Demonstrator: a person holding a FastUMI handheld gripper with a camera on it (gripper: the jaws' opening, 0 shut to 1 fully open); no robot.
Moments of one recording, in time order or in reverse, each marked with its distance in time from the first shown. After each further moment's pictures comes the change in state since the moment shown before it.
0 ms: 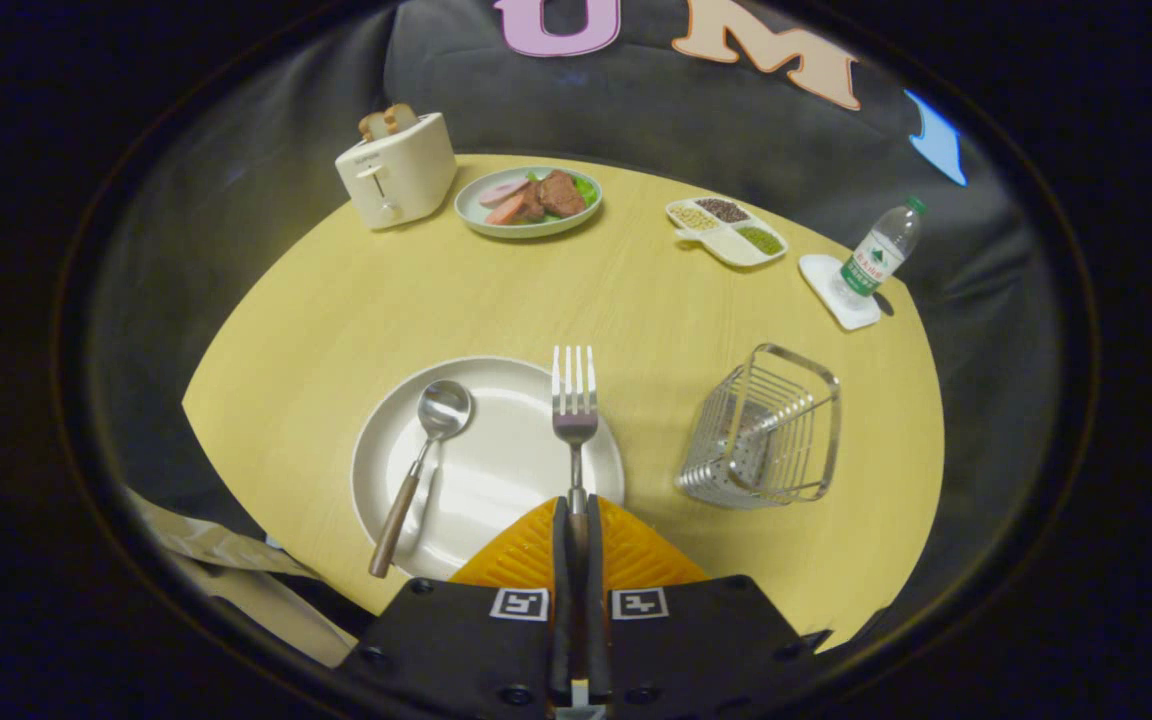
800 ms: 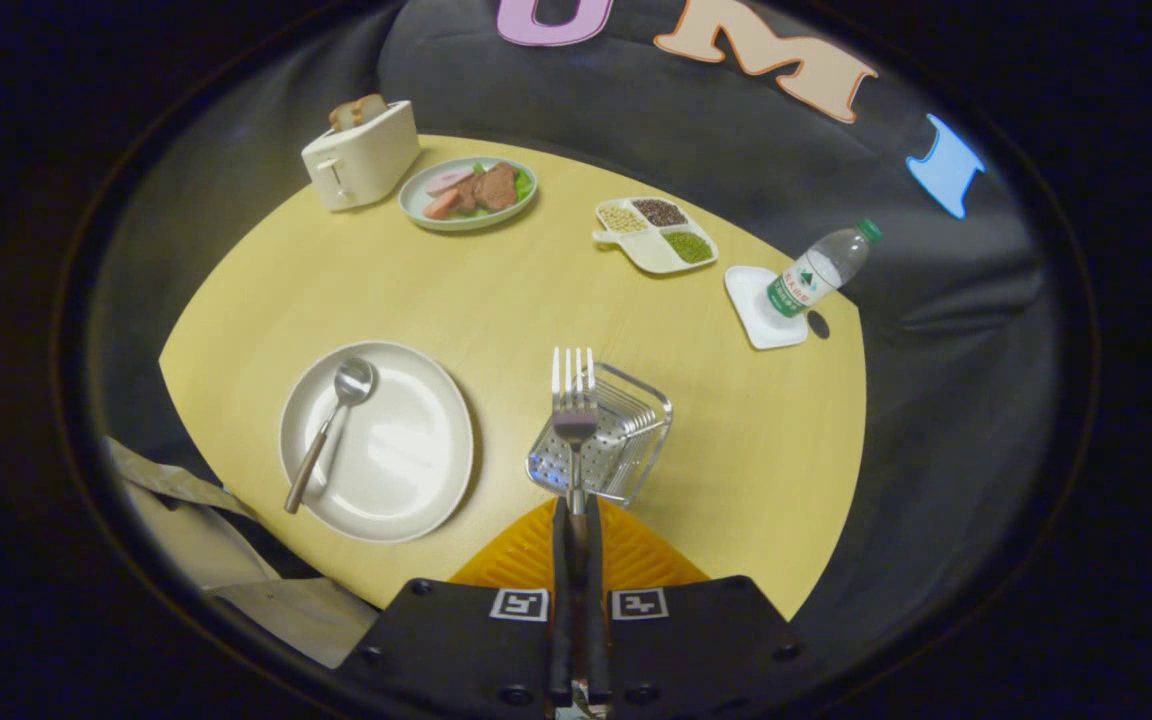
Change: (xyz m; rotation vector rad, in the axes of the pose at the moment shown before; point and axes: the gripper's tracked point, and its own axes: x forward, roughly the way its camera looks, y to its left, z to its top) arm -0.032 -0.106 0.013 -0.108 0.107 -0.085
